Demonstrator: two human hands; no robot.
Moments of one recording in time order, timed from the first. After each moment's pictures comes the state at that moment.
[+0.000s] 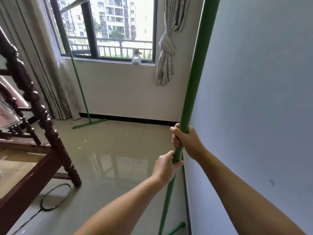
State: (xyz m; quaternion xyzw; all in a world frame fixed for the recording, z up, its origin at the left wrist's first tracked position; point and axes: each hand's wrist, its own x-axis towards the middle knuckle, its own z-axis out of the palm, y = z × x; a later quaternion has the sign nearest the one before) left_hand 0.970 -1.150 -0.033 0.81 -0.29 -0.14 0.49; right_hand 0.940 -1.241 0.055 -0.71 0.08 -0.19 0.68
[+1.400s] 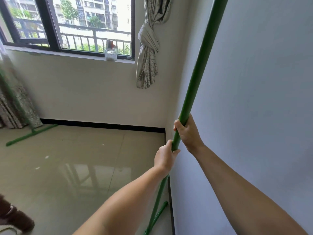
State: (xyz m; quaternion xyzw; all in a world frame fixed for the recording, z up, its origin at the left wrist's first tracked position) left_hand 1.209 -1.404 -0.031 0.82 -0.29 -0.13 0.47; right_hand 1.178 -1.479 0.050 -0.75 0.18 -0.30 0.56
